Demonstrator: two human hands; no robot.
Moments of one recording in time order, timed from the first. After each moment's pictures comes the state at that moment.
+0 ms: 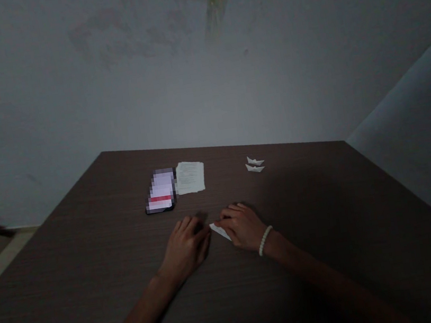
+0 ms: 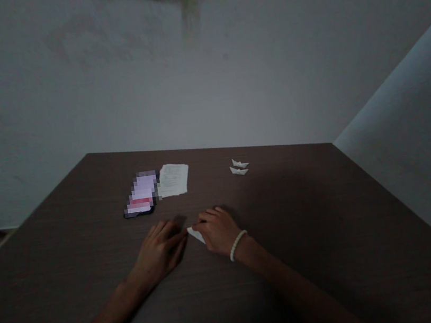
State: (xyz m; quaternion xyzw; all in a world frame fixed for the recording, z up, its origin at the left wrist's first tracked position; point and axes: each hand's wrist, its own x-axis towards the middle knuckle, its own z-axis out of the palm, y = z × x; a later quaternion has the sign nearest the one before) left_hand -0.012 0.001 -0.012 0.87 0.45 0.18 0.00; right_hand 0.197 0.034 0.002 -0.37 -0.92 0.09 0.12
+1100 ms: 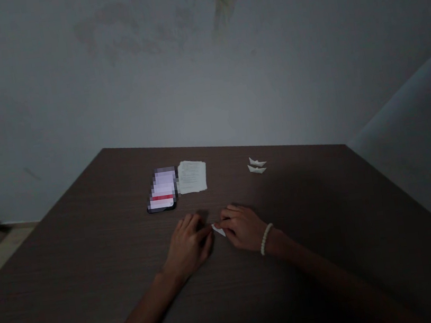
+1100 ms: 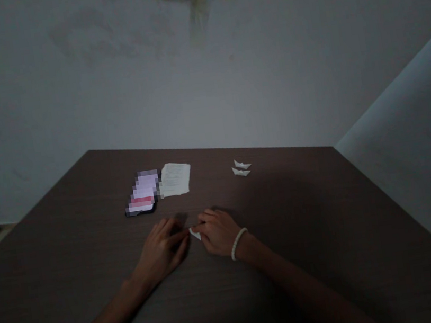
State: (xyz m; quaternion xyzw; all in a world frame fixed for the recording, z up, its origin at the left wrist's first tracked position) left_hand -0.009 0.002 -0.011 0.85 0.48 0.21 0.03; right_hand 0.195 0.039 0.009 -0.33 -0.93 0.10 0.10
